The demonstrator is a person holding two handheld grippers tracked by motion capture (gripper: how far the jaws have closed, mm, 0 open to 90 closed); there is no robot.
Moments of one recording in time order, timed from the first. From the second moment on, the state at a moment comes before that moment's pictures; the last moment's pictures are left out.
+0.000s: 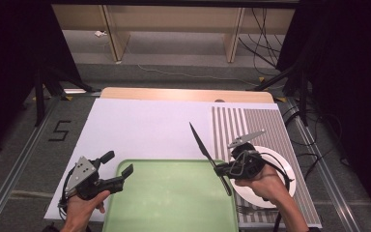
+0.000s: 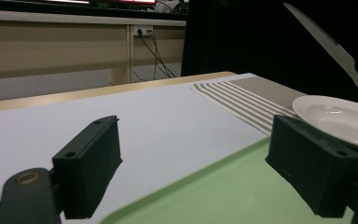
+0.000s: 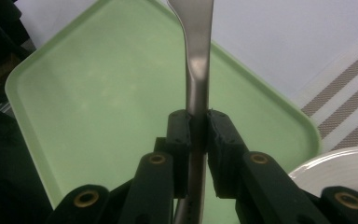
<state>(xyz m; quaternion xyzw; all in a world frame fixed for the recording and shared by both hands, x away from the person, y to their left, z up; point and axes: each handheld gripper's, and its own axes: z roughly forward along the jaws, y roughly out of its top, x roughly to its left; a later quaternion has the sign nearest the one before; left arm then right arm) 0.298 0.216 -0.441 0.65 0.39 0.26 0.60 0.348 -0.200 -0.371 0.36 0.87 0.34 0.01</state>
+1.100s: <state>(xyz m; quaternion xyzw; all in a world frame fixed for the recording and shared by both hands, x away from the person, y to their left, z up) 0.297 0.218 -0.440 0.65 0.39 0.26 0.60 0.302 -0.171 -0.411 0.35 0.90 0.26 -0.03</state>
